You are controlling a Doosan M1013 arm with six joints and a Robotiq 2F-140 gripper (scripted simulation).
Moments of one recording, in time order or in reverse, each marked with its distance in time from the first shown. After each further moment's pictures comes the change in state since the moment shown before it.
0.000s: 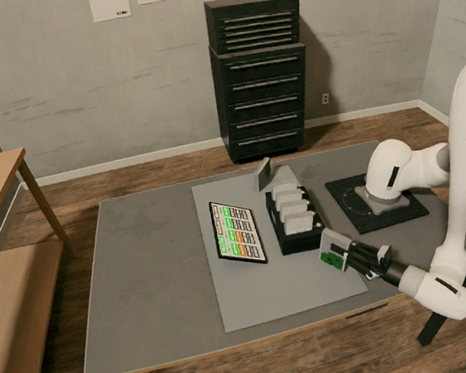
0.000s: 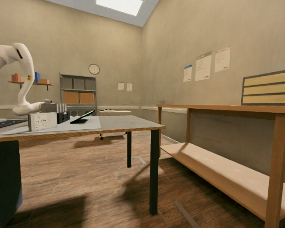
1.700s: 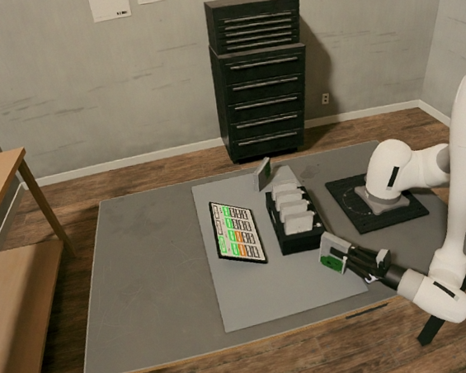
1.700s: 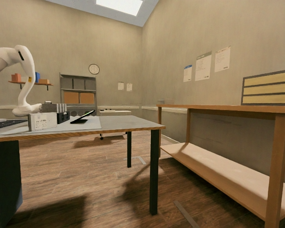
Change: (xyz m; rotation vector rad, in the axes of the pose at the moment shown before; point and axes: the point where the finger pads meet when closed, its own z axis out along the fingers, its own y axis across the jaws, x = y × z) arm -0.018 0.000 0.000 0.000 0.000 0.000
